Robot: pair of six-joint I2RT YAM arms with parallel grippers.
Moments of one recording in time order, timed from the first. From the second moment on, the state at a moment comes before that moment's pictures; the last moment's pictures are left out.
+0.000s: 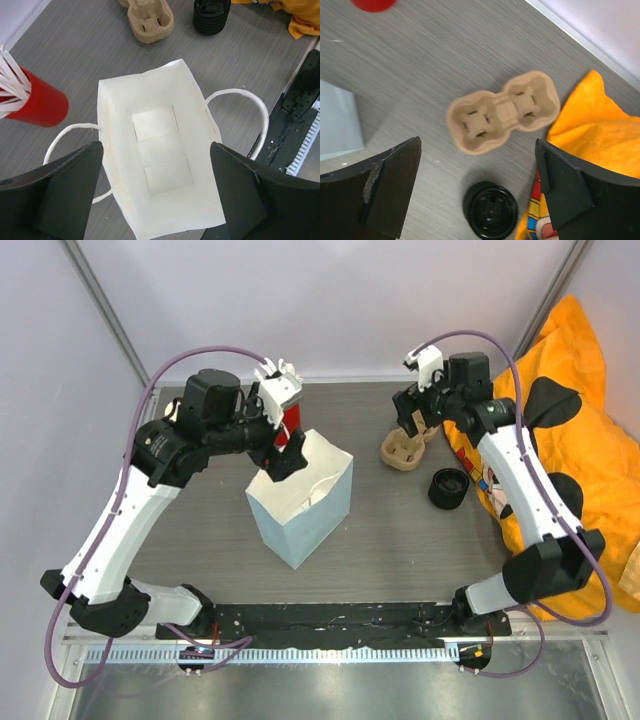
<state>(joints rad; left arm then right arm) -0.64 1.32 1.80 -1.01 0.31 0.18 0.23 1.43 1.52 -0.67 -0.20 -0.36</state>
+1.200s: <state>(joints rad) -0.51 1.08 1.73 -1.08 0.12 0.28 0.13 2.24 2.11 -1.10 -0.20 -0.79</state>
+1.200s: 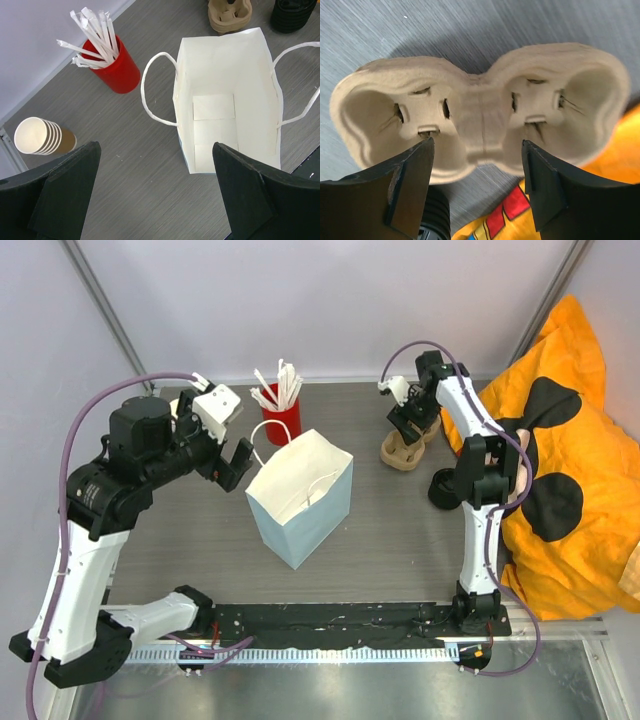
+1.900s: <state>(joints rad) -0.48 1.08 1.72 -1.08 0.18 0.26 0.14 2.28 2.11 -1.10 -0.18 -0.79</state>
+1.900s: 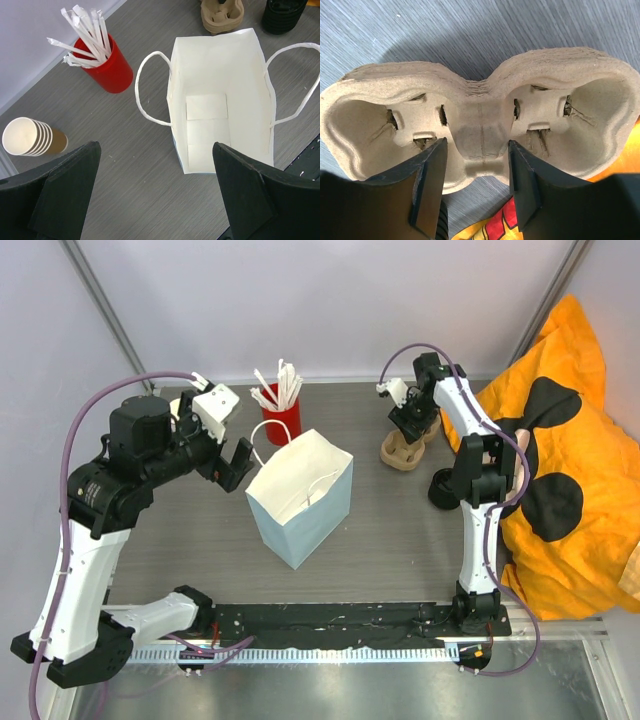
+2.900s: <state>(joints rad) -0.48 1.10 1.72 -1.08 0.21 0.24 0.14 2.29 2.14 -1.10 -0.18 -0.79</state>
